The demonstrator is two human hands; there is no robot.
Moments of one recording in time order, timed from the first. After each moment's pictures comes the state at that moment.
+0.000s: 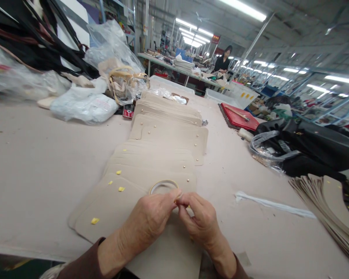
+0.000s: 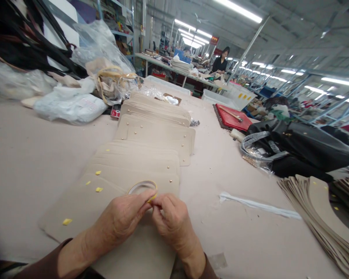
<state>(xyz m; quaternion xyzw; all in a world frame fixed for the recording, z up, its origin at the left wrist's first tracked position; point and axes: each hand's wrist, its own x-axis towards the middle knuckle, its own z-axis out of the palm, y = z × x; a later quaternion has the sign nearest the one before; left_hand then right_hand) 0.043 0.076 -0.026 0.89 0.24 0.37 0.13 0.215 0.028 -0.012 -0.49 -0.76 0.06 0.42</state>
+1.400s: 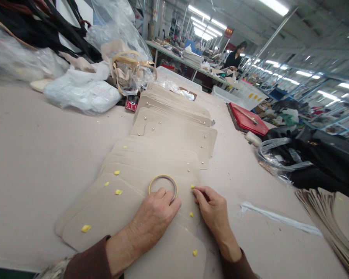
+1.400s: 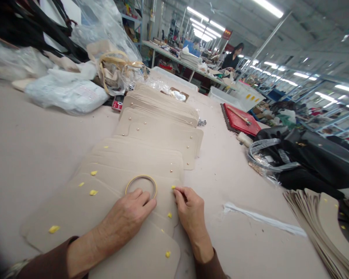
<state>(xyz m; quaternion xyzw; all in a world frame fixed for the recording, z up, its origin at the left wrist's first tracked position) 0.059 0.091 -0.028 0.94 0.32 0.12 0.05 0.262 0.056 -0.040 -0.71 -0.59 0.17 0.36</state>
